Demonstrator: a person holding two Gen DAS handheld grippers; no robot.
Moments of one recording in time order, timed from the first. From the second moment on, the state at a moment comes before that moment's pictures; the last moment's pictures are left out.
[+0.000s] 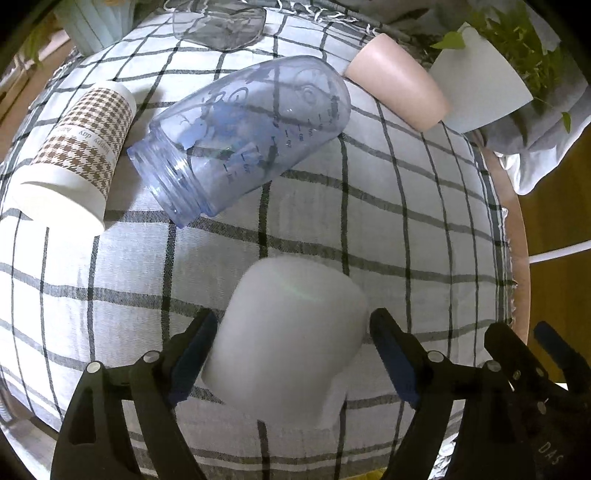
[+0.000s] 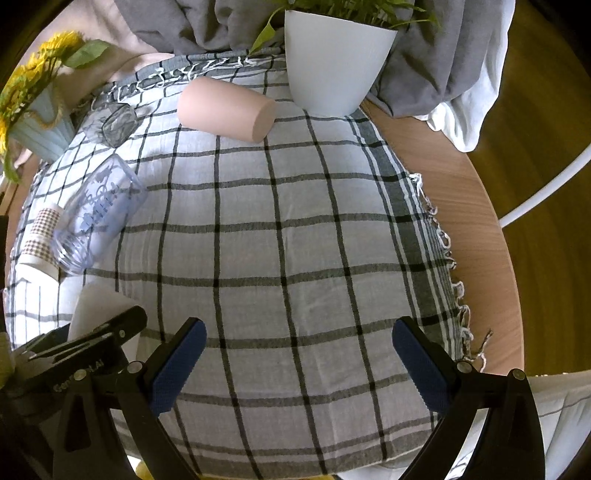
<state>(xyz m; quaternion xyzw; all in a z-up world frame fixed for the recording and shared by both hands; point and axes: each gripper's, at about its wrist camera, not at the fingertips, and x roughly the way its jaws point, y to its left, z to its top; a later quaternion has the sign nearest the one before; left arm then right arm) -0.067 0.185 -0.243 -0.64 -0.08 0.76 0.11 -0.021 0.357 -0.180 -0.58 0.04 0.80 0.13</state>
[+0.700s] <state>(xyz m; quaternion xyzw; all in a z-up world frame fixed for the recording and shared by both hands) -0.051 0.089 -0.168 -0.56 0.01 0.83 0.04 -0.046 0.308 -0.166 -0.58 0.18 0.80 0.03</state>
